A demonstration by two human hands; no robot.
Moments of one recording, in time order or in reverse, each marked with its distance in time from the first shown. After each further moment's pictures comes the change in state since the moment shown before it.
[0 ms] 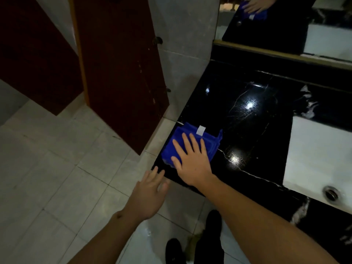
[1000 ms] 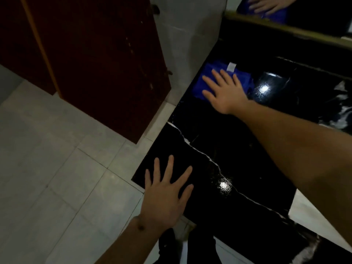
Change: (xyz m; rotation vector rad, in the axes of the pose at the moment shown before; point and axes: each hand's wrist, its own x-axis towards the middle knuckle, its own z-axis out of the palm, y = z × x) left_hand 0.053 0.091 0.034 0.351 0.127 0.103; right_hand 0.196 0.196 -0.067 -0.062 -0.015 0.009
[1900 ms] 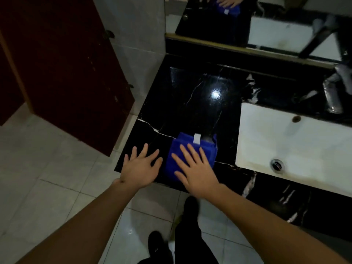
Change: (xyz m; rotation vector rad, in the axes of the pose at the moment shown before) left_hand 0.002 -0.010 -0.033 0.010 -0.175 0.027; right_hand -0.306 -0.105 0.057 0.012 -0.053 -0.001
